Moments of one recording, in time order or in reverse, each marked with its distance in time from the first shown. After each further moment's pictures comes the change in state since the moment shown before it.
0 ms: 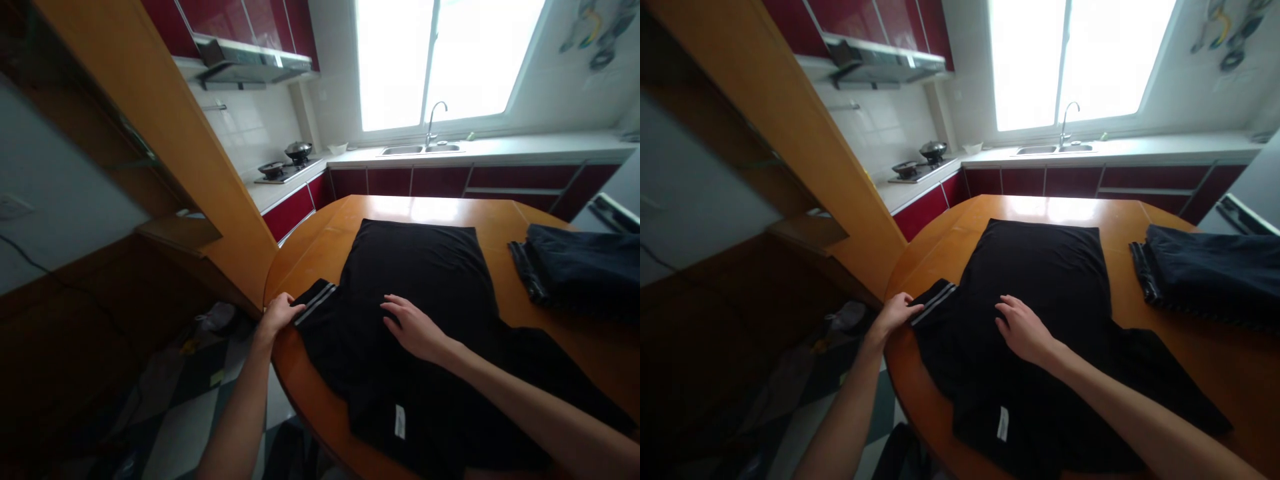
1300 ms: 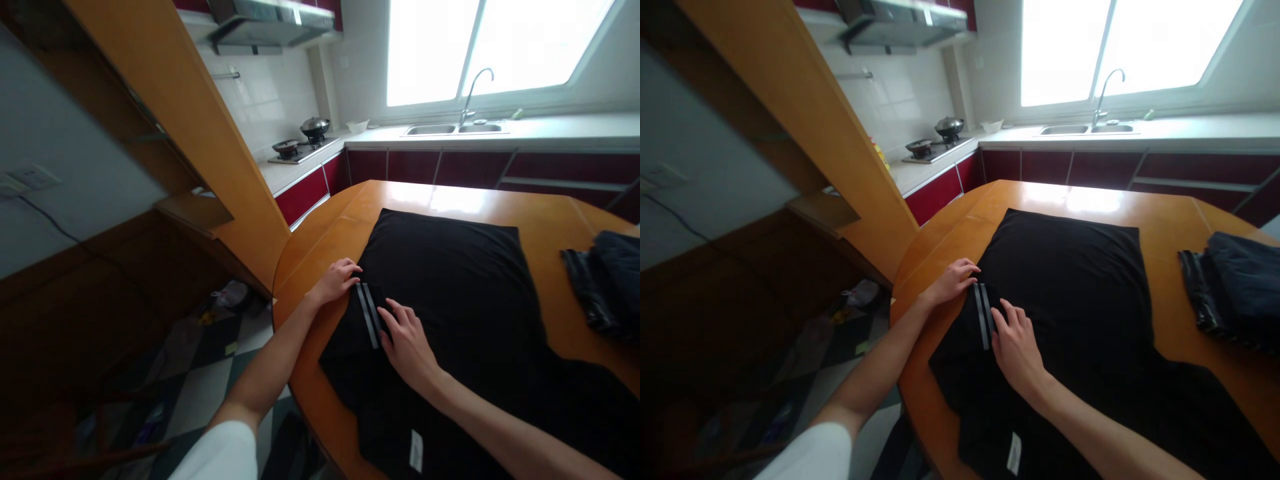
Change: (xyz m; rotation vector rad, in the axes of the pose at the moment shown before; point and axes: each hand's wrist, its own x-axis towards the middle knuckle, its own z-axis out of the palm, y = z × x) left_hand 0.049 0.096 0.036 -0.156 -0.033 0.891; right_hand 0.011 -0.020 0.061 -0.064 0.096 0.002
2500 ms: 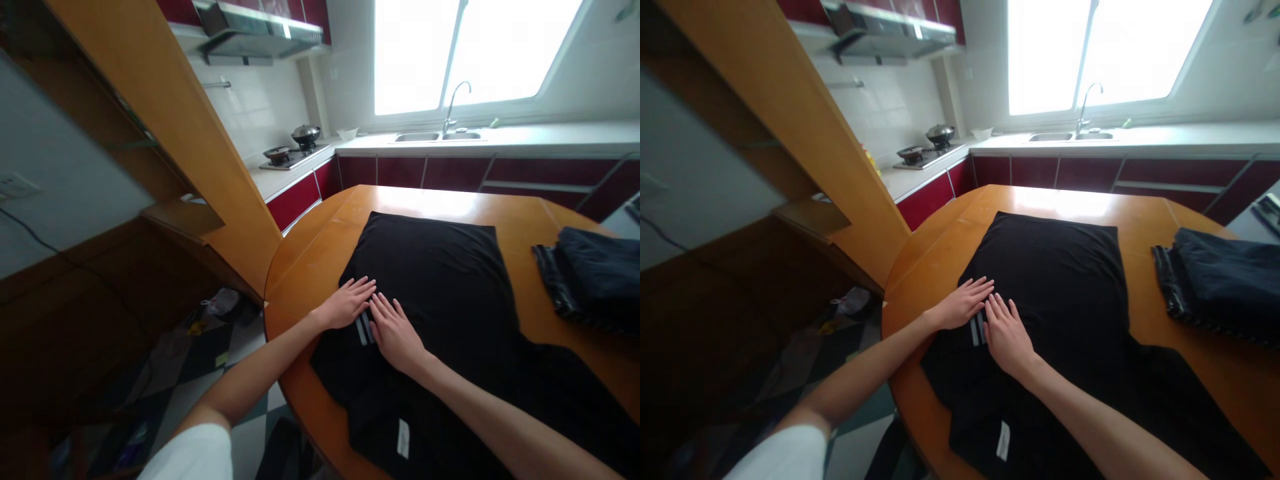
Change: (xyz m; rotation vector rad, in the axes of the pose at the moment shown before) left_hand -0.020 0.050 0.033 0.217 -0.290 0.190; right_hand 0.008 0.011 0.003 -0.237 -0.124 -0.108
